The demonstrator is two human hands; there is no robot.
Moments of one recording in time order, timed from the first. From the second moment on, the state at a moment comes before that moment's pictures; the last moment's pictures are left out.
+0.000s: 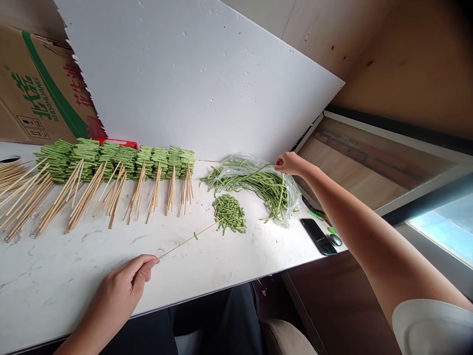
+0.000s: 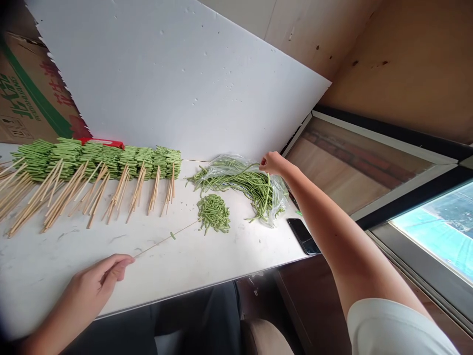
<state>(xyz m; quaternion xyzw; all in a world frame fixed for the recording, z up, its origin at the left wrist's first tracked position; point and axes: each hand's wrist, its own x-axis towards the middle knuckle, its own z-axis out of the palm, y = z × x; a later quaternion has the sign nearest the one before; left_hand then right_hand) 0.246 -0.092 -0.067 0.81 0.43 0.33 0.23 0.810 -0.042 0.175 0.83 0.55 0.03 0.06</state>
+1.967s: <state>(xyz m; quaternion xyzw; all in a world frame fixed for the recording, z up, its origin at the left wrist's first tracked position) 0.191 -0.041 -0.054 0.86 0.39 0.27 0.20 0.837 -0.084 0.255 0.83 0.39 0.17 -0.36</state>
